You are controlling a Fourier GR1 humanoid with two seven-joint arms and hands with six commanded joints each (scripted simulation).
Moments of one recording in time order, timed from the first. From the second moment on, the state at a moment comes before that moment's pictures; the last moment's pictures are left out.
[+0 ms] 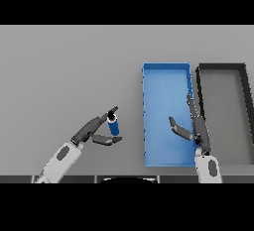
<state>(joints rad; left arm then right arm) -0.16 0.32 -0.55 -1.41 0.03 -0.14 -0.06 0.11 -0.16 0.06 -1.70 0.15 0.05 -0.09</state>
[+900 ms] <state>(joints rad) -0.18 0.15 -0.56 -1.33 0.06 -0.11 -0.14 0.10 -0.17 0.06 -1.70 0.14 0.06 -0.09</state>
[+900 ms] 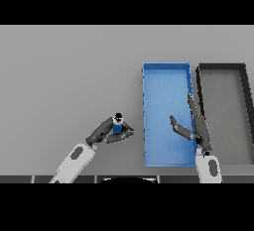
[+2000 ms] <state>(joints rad) -0.24 0.07 -0.54 -1.59 0.02 -0.17 -0.06 0.13 -0.18 0.05 -1.72 0.19 0.03 -0.12</state>
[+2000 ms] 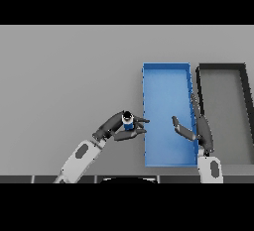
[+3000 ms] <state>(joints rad) -0.24 0.01 -0.48 -1.58 -0.05 -0.25 -0.02 -0.19 -0.39 0.18 -2.06 -0.32 0.39 0.32</state>
